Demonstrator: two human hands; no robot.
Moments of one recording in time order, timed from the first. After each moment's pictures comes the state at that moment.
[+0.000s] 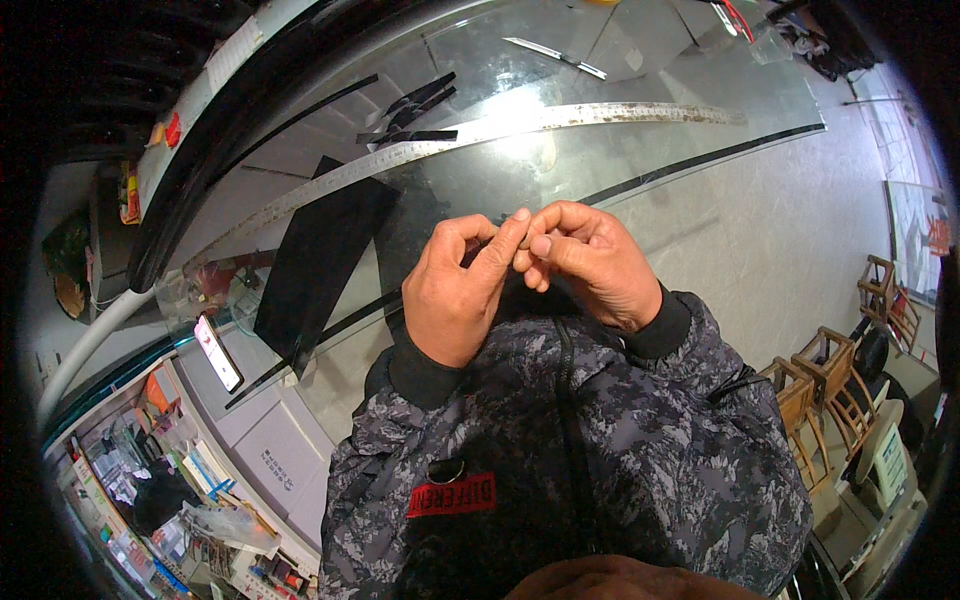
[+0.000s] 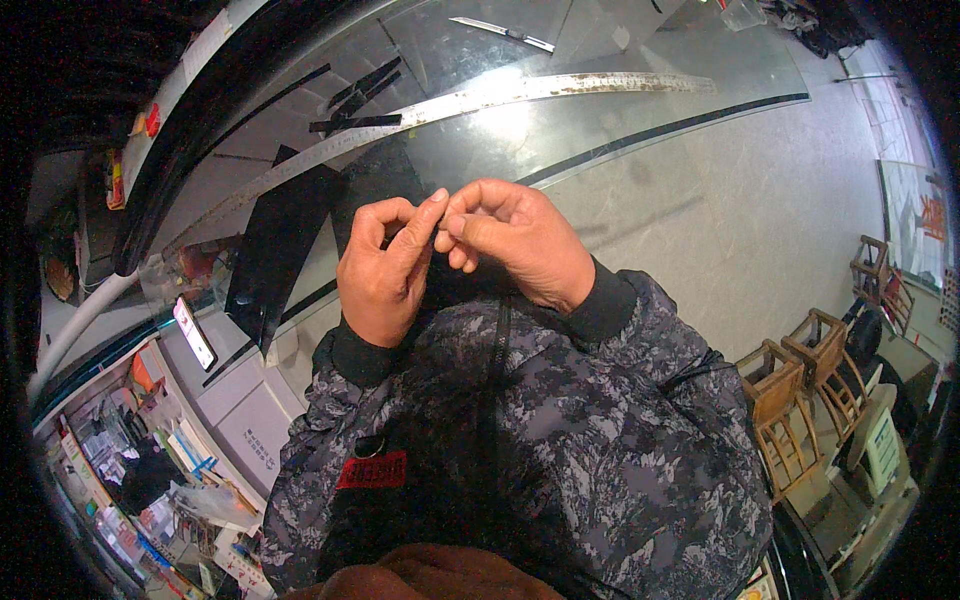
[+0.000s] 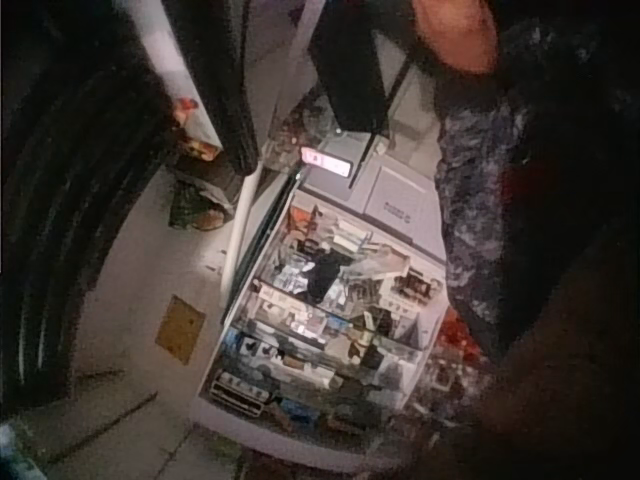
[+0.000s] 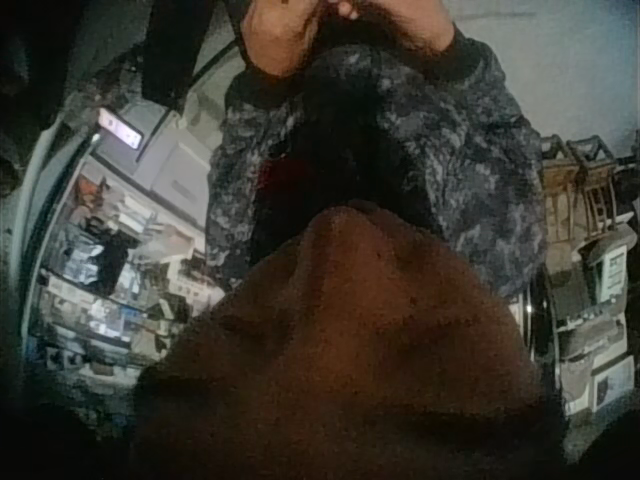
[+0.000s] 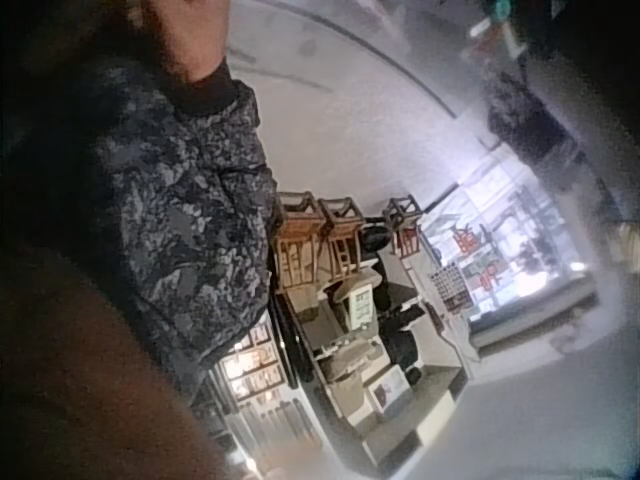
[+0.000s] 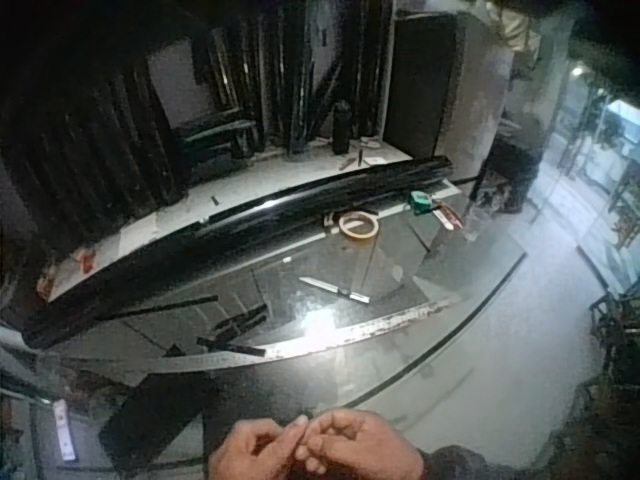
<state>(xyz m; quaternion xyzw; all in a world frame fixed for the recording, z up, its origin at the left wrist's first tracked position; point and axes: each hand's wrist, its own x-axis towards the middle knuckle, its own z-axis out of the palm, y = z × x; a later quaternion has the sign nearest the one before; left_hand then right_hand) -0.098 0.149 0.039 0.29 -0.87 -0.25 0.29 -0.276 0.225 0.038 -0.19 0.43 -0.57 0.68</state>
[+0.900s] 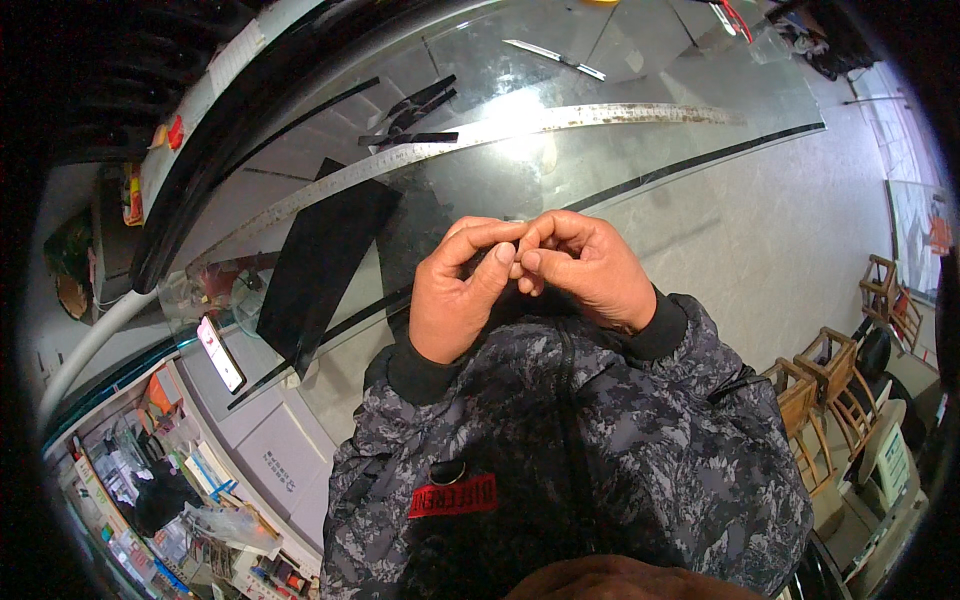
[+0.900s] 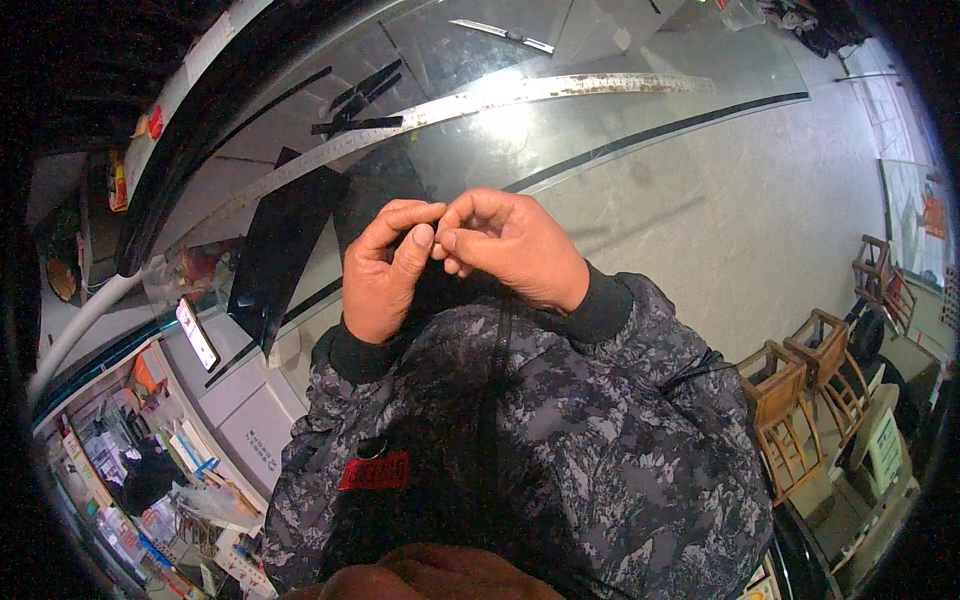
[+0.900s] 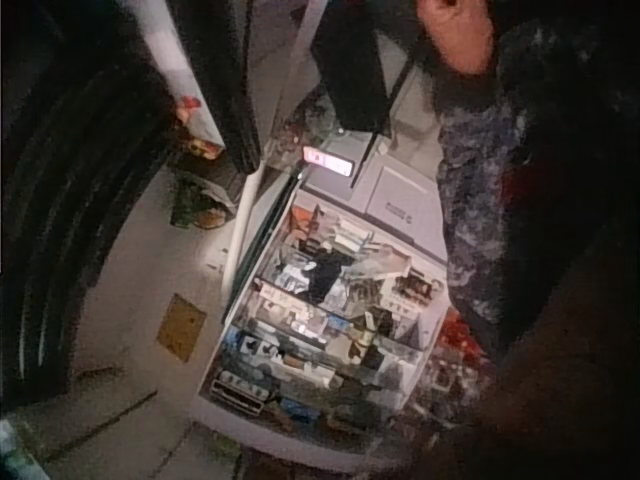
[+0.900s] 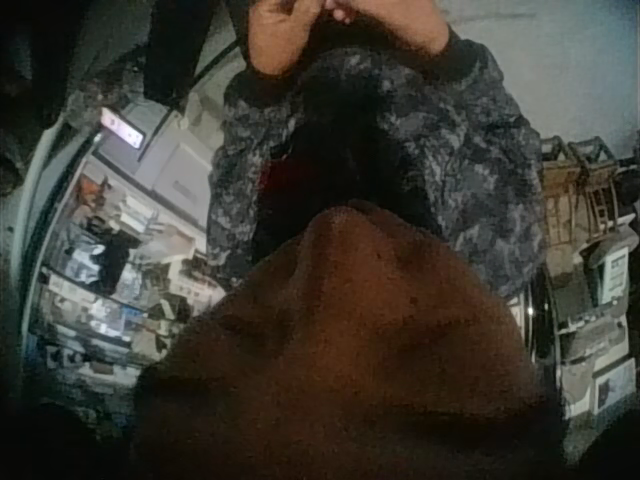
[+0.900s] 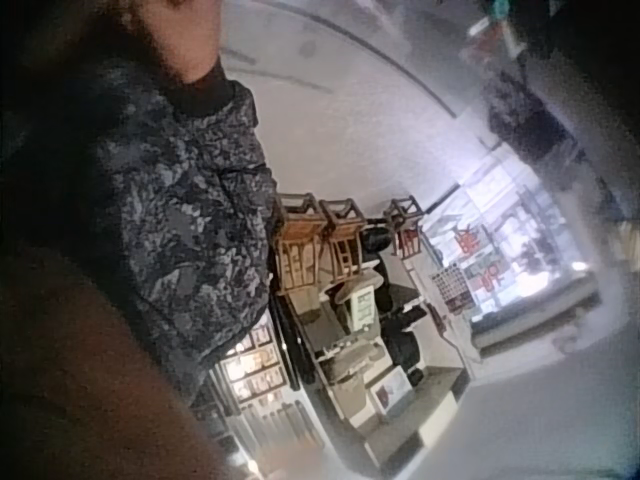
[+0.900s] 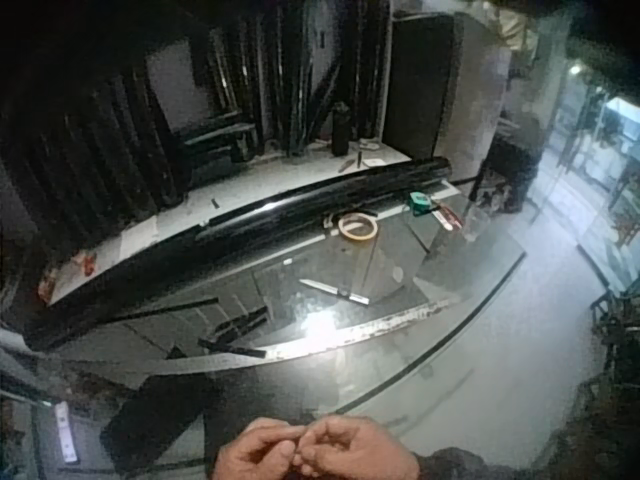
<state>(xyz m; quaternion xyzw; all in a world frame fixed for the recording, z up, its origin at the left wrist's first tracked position) -0.099 0.146 0.032 0.29 -0.62 -0.66 0.29 -0.273 0.227 0.034 -0.24 0.44 -0.54 0.67</state>
